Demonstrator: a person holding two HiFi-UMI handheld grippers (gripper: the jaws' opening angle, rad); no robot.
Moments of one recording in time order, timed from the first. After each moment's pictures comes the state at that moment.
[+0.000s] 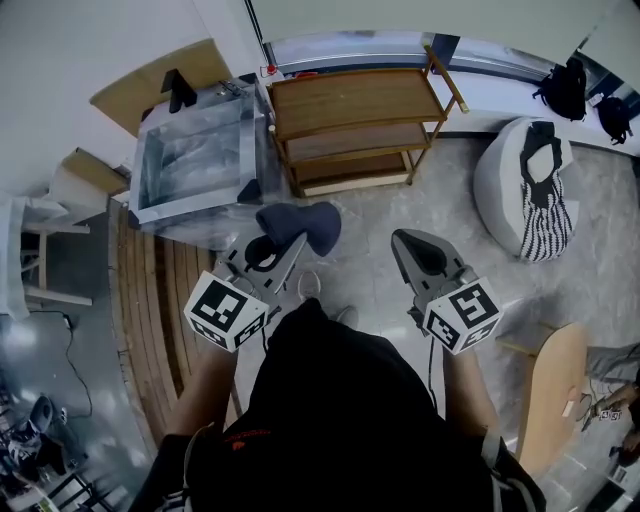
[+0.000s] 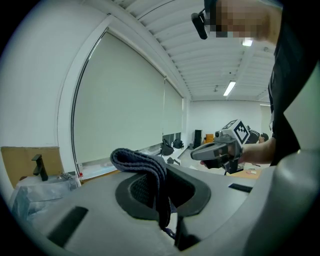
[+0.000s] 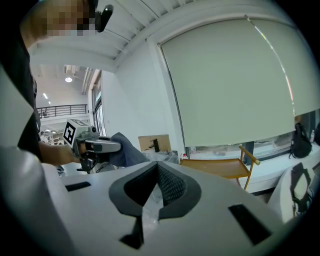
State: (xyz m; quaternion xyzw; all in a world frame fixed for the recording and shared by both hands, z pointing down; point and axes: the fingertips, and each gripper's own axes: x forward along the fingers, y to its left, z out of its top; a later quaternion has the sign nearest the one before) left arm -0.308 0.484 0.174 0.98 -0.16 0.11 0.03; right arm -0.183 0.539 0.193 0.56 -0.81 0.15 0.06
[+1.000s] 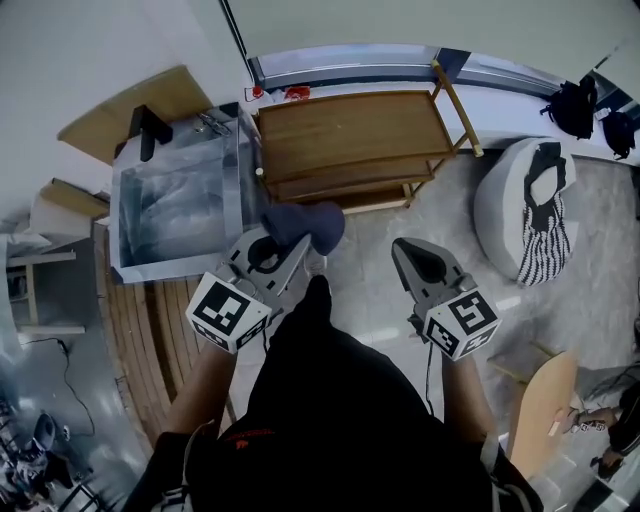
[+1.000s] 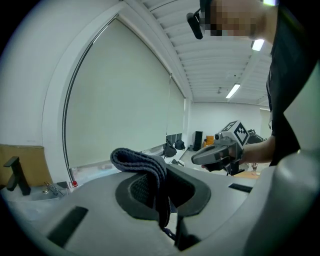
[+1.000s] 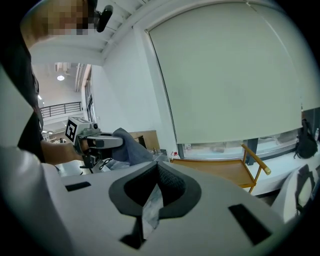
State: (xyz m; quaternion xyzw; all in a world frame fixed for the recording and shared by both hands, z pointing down) left arm -0.226 0.291 0.207 0.98 -0.14 0.11 0.05; right arm -0.110 0.354 0.234 0.56 -0.80 0.19 0.08
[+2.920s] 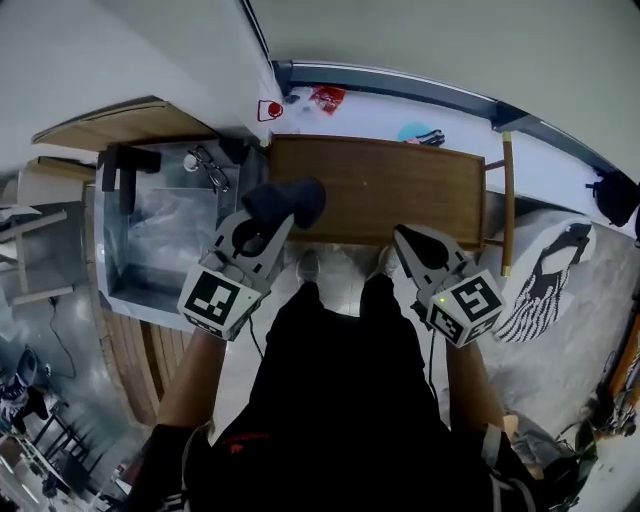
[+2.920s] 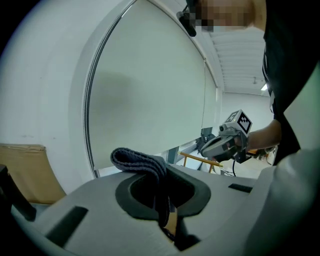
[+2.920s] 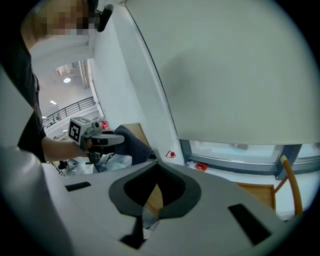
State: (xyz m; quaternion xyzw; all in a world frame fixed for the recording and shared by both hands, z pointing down) left arm -0.168 -0.035 0.277 0.95 -0.27 0.16 0.10; right arm -0.021 0.017 0.299 0.44 -0.85 0.26 0.15
